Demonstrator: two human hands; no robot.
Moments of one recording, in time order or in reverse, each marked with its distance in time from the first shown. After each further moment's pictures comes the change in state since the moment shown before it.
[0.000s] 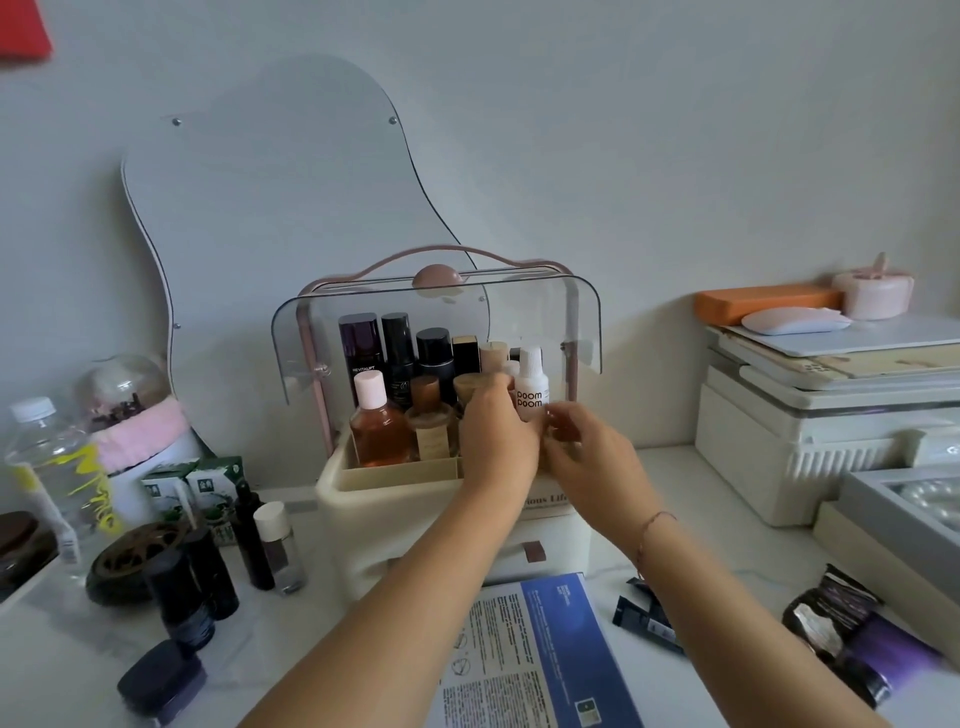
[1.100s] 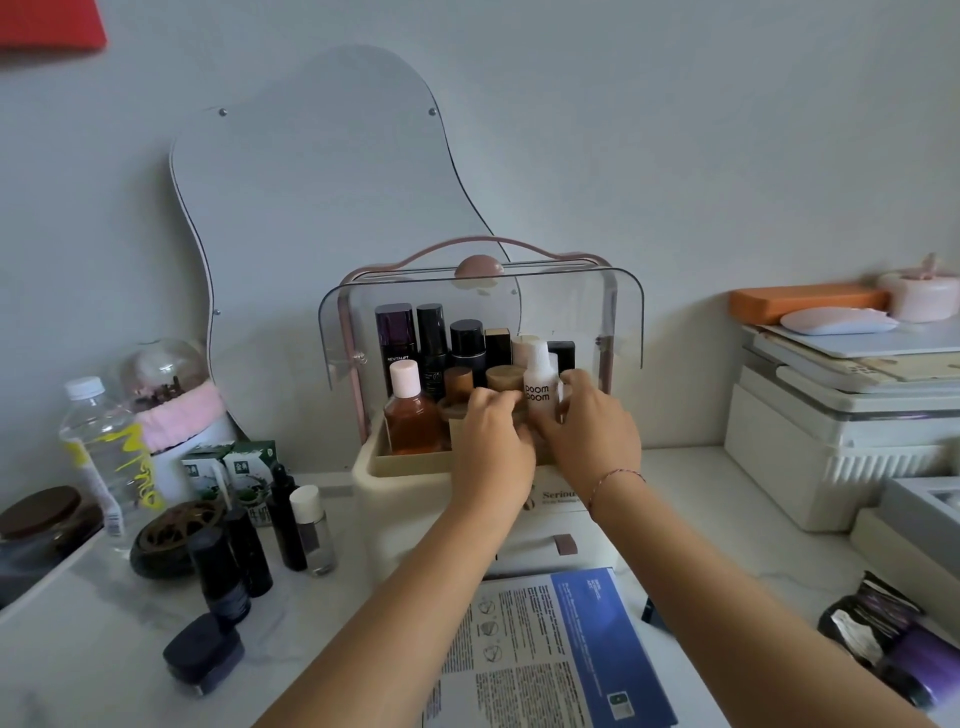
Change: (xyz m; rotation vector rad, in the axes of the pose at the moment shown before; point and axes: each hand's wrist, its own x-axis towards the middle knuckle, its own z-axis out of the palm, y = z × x) left_hand -0.011 -0.029 -0.030 0.183 -0.031 0.108; right_hand 0.029 -0.023 0.031 -0.294 0.108 0.059
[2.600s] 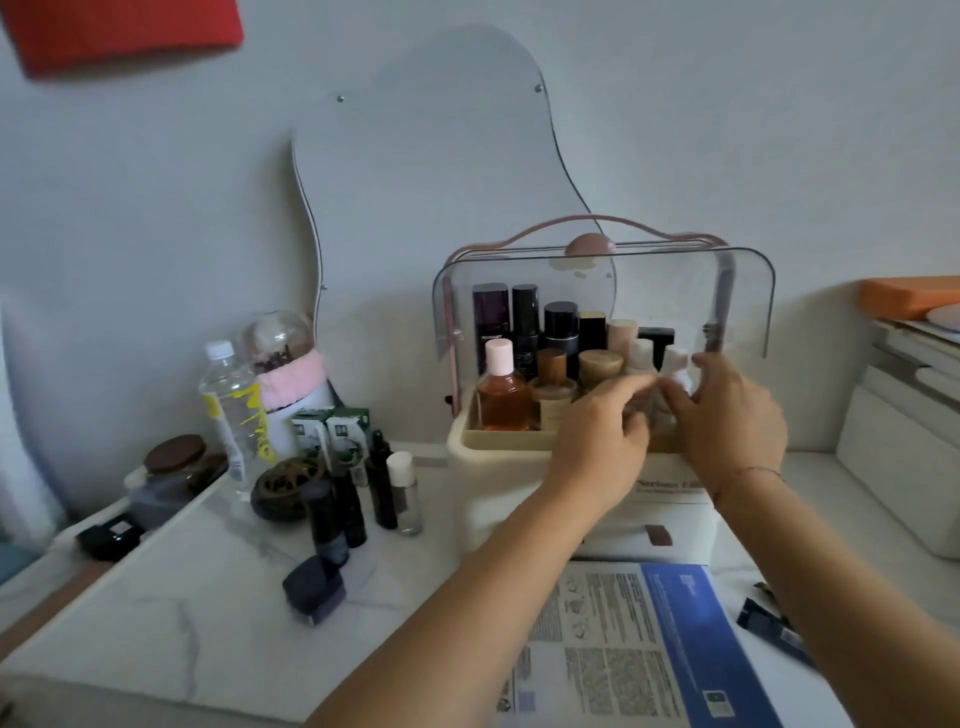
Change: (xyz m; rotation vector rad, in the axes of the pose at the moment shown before) left_hand -0.015 0.000 -0.011 -0.274 -0.120 0.179; right_hand 0.005 0.015 -0.009 -0.070 0.155 0.024
